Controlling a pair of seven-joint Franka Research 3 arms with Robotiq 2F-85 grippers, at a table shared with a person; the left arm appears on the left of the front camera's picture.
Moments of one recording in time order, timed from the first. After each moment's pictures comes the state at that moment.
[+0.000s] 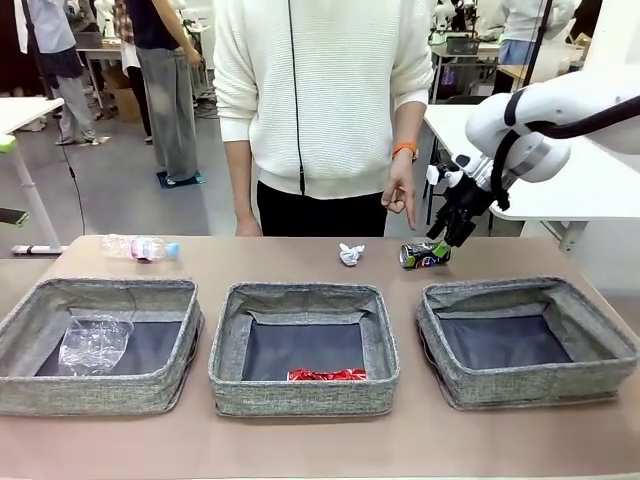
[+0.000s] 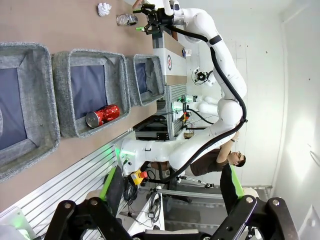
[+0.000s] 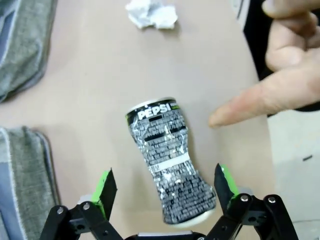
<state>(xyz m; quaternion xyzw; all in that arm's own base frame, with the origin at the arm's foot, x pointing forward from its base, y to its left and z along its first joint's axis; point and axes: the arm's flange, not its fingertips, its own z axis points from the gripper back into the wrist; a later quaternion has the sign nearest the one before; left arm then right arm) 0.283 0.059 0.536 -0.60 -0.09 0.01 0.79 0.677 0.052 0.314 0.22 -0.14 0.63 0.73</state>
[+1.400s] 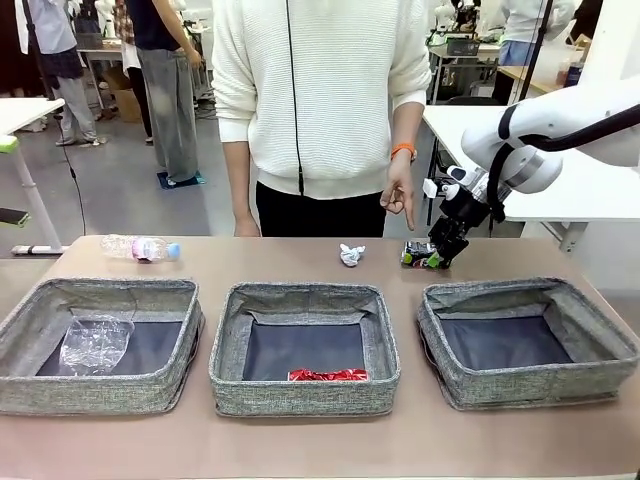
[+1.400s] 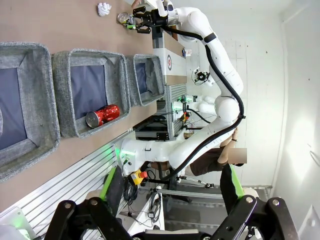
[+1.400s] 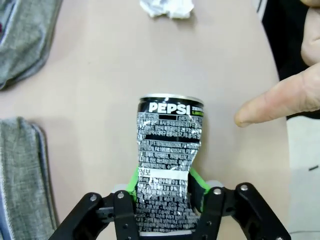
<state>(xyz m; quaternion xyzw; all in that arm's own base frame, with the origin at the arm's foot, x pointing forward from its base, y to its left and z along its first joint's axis) 0.283 0.059 0.536 -0.60 -0.09 0.01 0.79 0.677 0.052 0.292 0.24 -0.13 0.65 0.71</state>
